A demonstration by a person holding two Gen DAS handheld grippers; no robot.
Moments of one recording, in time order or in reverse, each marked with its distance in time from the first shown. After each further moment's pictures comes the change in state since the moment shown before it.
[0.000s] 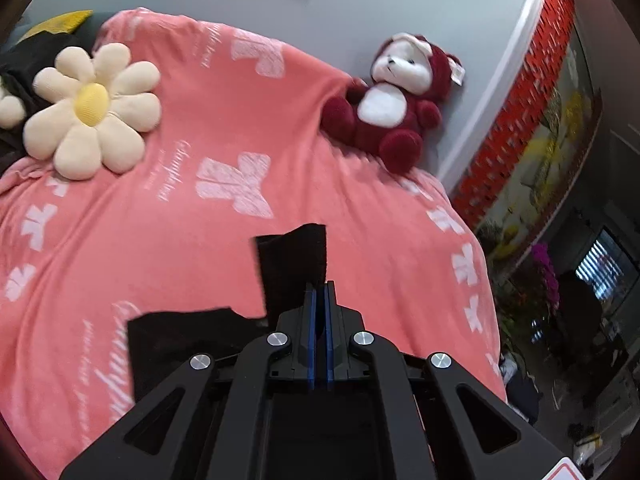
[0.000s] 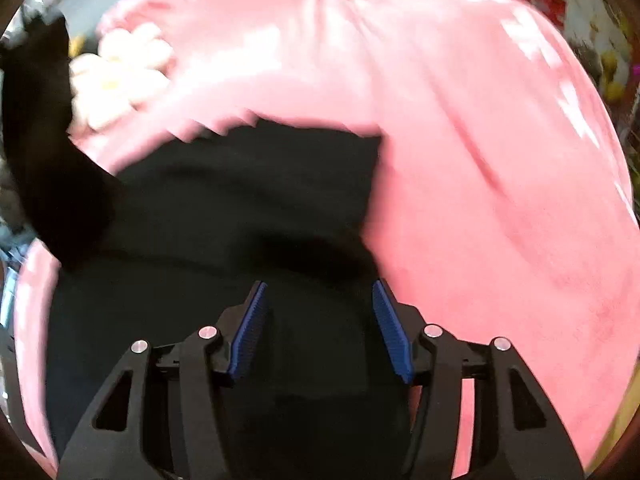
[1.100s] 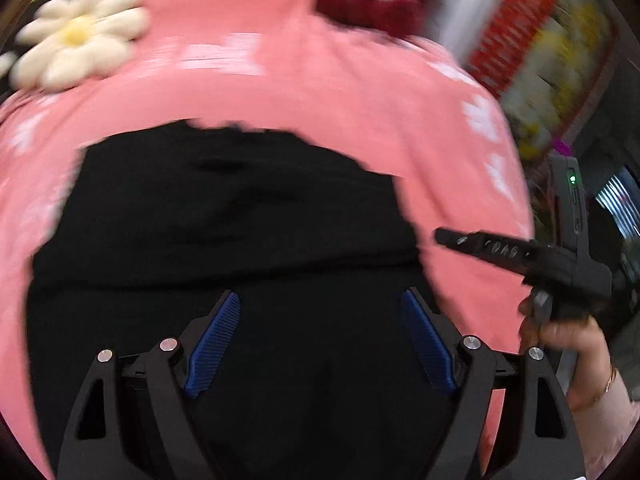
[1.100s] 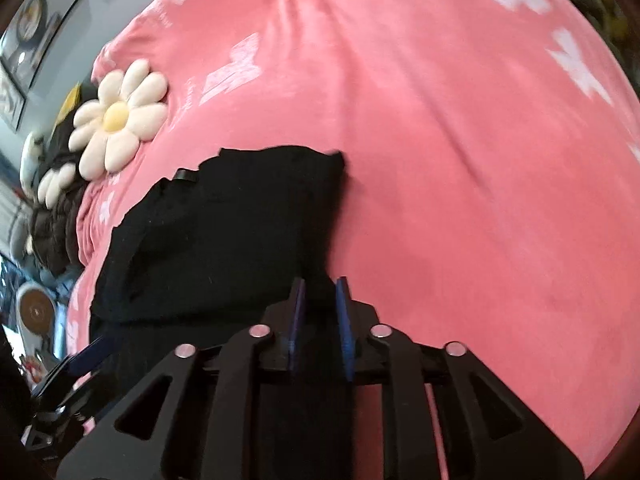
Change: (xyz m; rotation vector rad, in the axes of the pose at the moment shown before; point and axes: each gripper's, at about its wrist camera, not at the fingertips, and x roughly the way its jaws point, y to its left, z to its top) left arm 0.047 -0.024 -0.168 0.022 0.295 0.122; right arm 0.008 -0.049 0.048 0.090 0.029 0.176
